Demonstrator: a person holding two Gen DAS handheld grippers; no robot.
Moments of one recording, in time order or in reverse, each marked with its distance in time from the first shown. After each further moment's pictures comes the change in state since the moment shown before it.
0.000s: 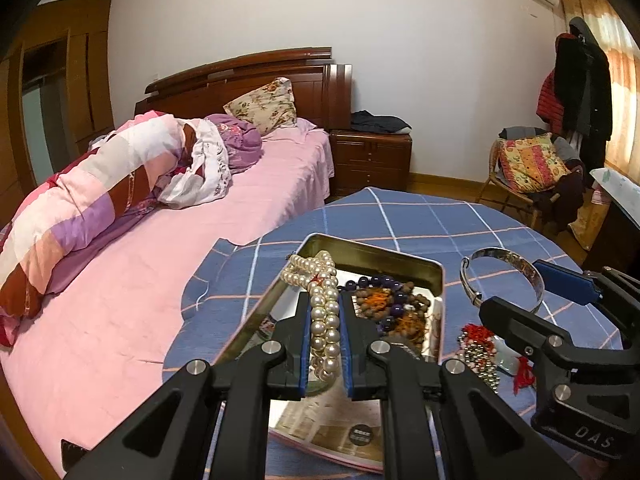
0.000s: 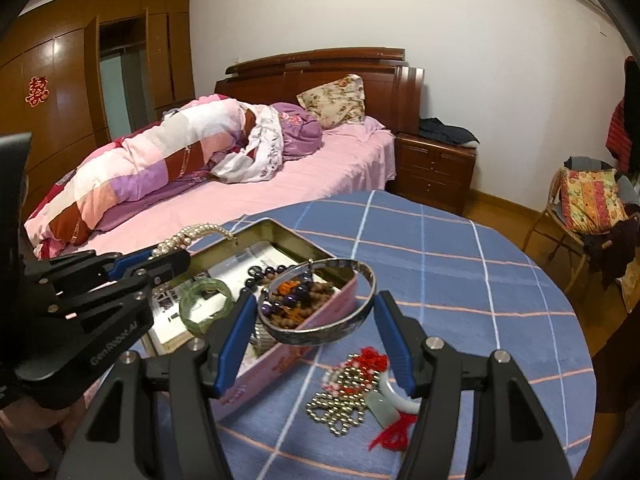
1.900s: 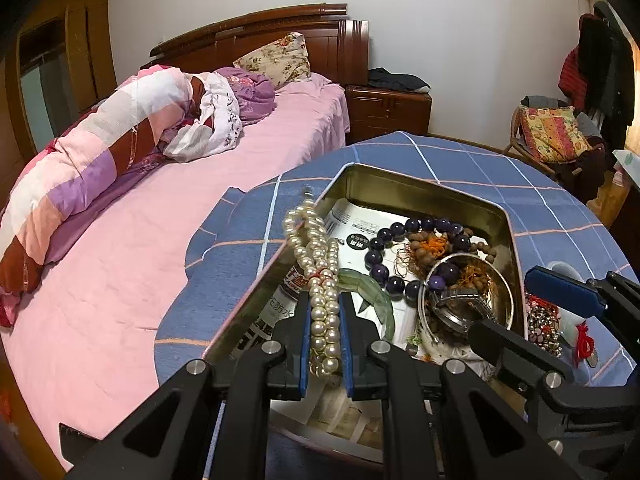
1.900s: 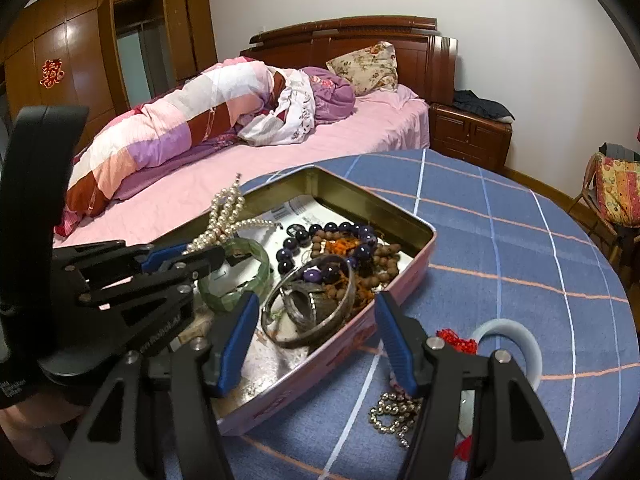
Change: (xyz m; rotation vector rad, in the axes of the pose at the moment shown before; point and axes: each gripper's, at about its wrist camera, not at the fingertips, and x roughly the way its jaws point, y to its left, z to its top) left arm 0.053 0.024 -0.025 -0.016 0.157 0.037; right arm 0.053 0.030 -0.019 -0.017 0.111 0.096
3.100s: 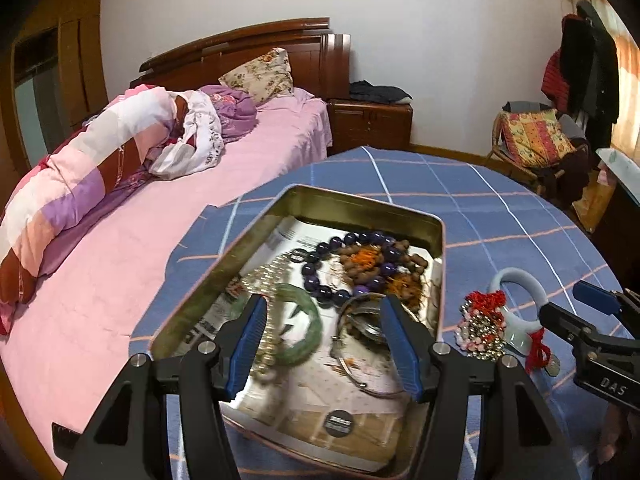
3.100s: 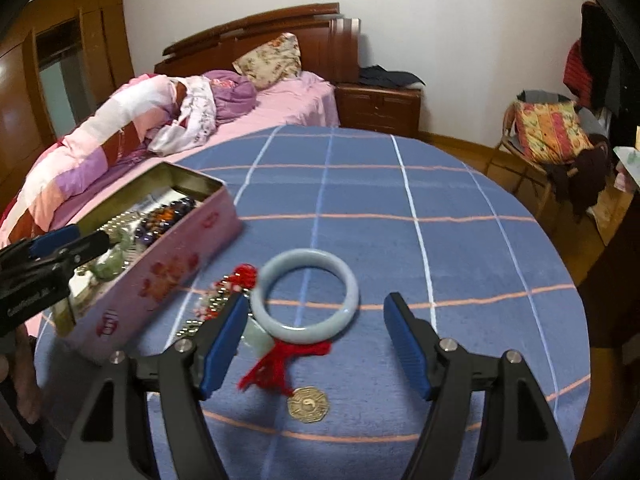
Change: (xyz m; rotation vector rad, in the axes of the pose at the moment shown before) left arm -0.022 -0.046 0.002 0.031 -0.048 -0.034; right arm -0.047 -0.106 -0.040 0.189 0.035 -0.219
